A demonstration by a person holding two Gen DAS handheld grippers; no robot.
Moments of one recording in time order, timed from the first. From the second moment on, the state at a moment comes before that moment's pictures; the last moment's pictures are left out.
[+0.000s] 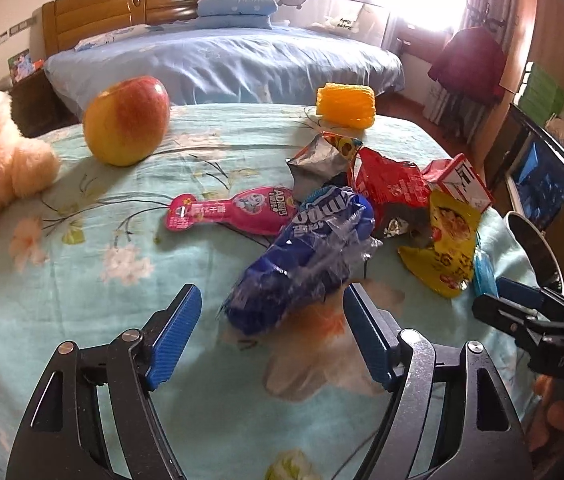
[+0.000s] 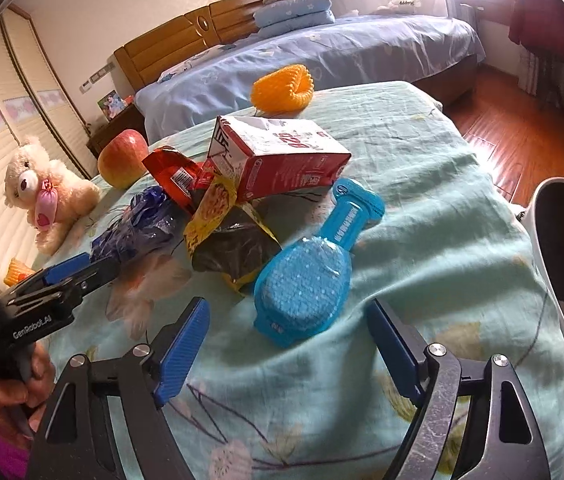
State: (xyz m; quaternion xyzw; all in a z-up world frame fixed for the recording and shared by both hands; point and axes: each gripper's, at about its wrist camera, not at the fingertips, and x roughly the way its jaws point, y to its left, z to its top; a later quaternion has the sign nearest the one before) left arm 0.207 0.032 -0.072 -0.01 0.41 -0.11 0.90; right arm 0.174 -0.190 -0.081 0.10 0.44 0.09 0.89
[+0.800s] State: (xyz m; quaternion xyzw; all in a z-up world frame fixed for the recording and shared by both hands) left arm 0.142 -0.003 -0.071 -0.05 0.41 -0.15 0.90; right arm 0.140 -0.219 -0.067 0.10 0.42 0.11 0.90
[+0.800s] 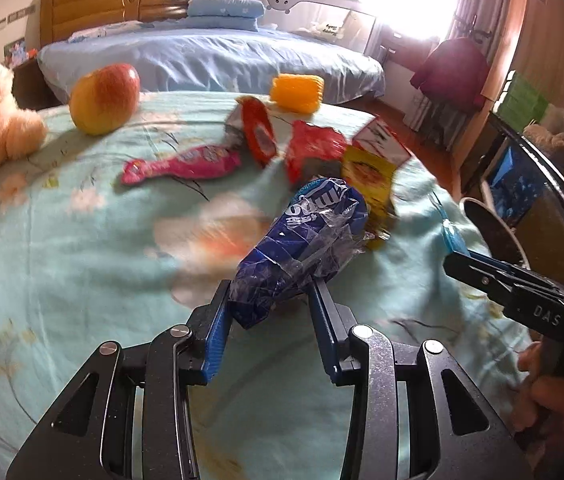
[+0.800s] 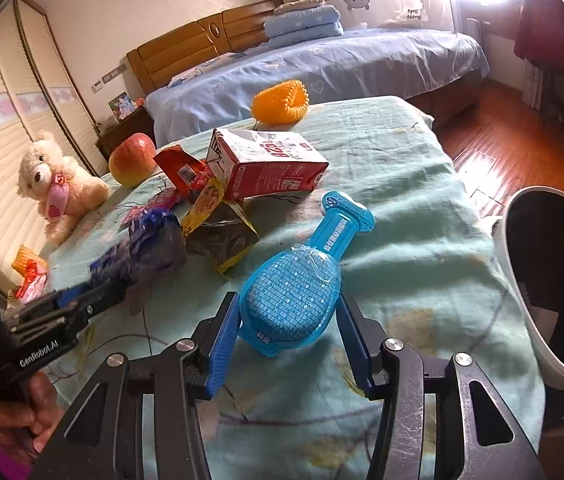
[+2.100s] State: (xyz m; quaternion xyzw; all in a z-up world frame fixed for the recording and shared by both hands) left arm 0.127 -0.173 -0.055 0.02 0.40 -0.26 0.88; right arm 0.090 -0.362 -0.059 0.14 0.39 0.01 0.91
